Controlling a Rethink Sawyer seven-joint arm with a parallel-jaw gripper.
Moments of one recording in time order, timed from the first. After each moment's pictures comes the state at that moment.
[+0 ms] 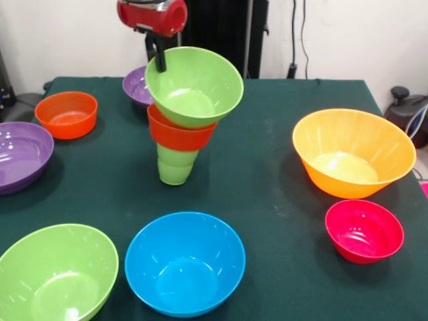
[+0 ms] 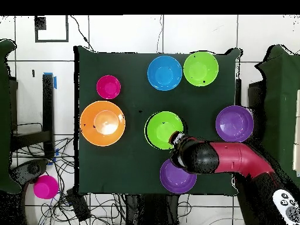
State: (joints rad) arm -0.90 -0.89 0.56 2.02 -0.49 0.56 2.36
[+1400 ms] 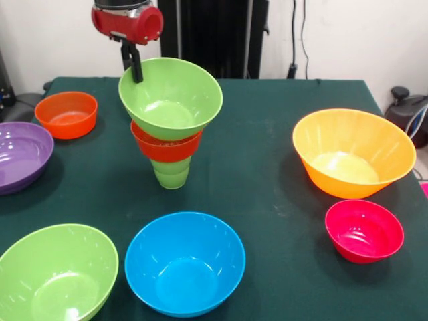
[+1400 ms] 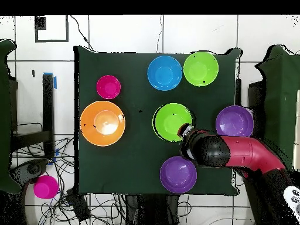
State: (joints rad) arm -0.93 -0.86 0.57 1.95 -0.51 0.56 2.36
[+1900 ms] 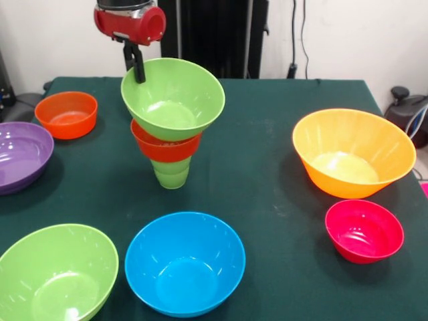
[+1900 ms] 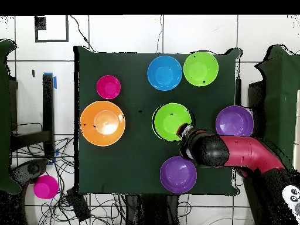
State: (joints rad) arm -0.93 -0.86 0.57 1.95 -0.51 0.56 2.36
